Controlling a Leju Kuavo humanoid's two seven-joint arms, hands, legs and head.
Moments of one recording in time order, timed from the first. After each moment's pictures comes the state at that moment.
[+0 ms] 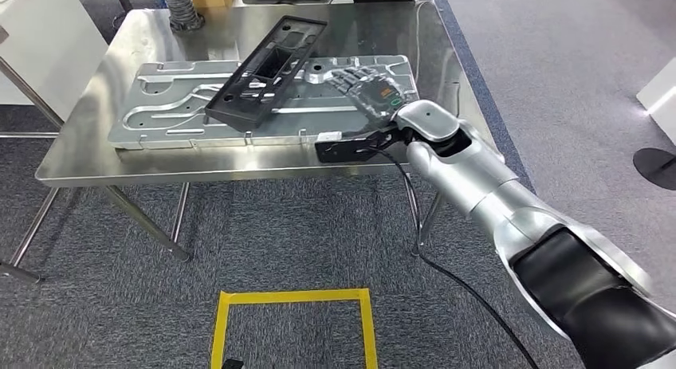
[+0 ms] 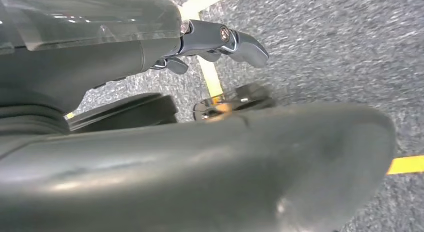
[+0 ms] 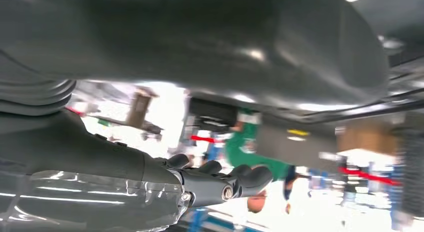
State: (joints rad) left arm -0.16 -0.21 0.90 -0.20 -1.13 -0.03 -0.22; right arm -1.14 -0.16 0.84 -0.81 0.83 0.04 -0.15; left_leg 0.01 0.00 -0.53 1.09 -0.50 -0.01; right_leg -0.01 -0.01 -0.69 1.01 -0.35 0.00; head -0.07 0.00
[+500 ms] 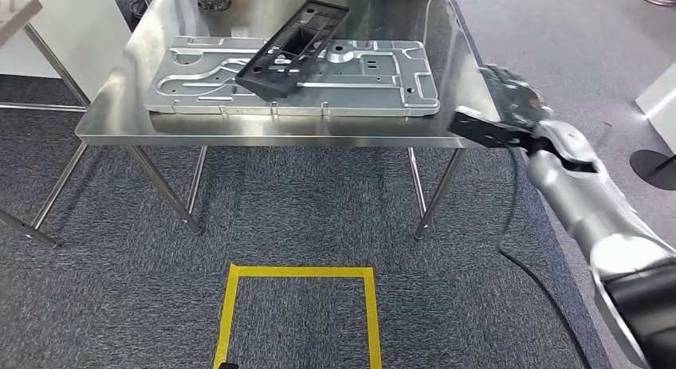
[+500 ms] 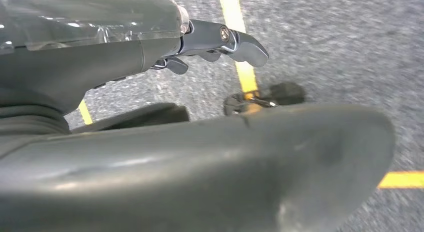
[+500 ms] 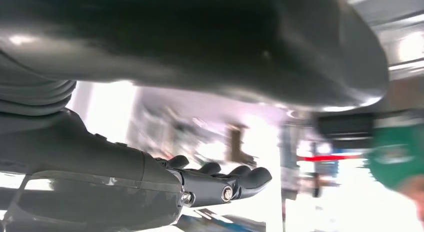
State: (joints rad) left arm -0.14 -0.21 0.91 -0.20 -1.12 -0.04 -0.22; right arm -0.93 -0.55 0.53 -0.75 0.60 -0.14 -0.21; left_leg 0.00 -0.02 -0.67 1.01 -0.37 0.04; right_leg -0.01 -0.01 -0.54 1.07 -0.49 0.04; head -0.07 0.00
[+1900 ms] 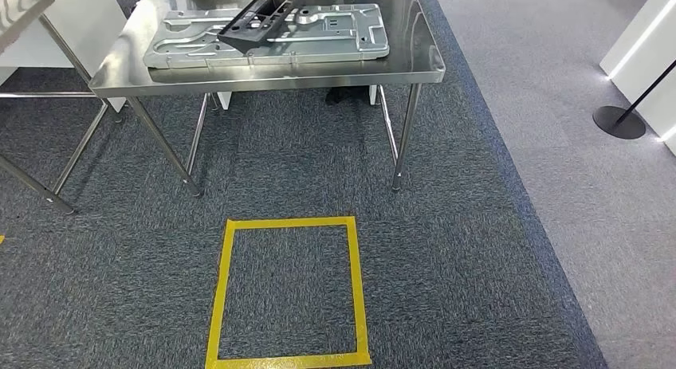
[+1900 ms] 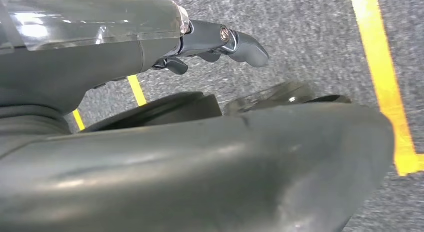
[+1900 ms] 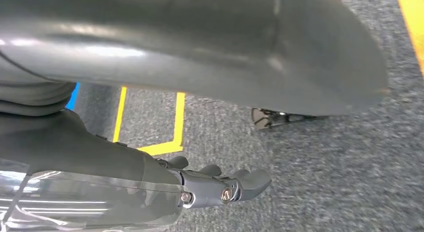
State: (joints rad) left arm -0.11 -0.19 0.87 -0.20 -1.13 -0.02 -0.18; right arm -0.07 0.03 -0.48 -0.20 0.24 0.05 -0.05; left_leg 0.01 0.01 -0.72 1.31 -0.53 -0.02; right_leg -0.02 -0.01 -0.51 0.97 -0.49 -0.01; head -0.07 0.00
